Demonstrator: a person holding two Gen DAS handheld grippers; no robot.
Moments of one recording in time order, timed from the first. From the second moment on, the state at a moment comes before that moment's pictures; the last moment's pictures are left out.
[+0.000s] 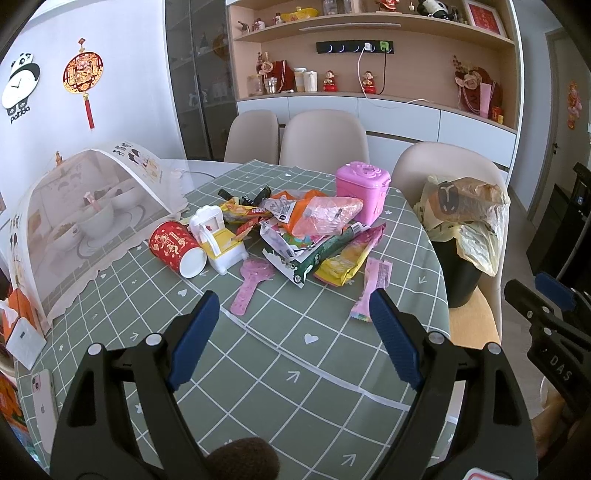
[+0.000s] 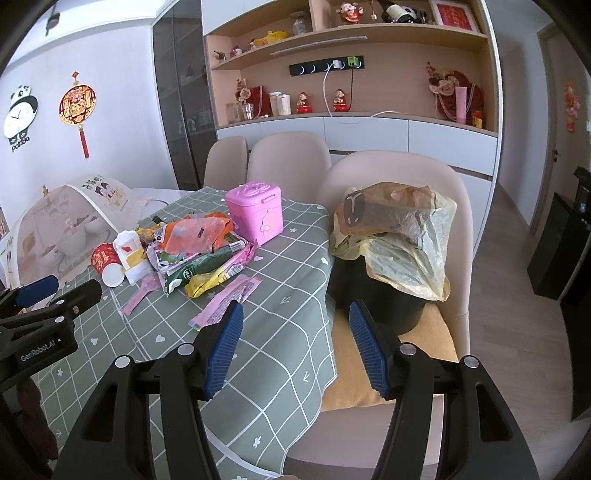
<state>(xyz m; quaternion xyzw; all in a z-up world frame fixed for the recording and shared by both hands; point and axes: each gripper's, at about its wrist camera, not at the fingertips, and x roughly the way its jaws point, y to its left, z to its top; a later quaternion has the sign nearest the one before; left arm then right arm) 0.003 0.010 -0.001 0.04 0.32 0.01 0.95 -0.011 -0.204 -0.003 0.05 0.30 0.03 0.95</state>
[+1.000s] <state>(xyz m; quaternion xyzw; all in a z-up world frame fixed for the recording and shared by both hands) 0.010 0.017 -0.005 0.03 0.32 0.01 0.95 -0.008 -0.210 -0.005 0.06 0.30 0.02 0.95</state>
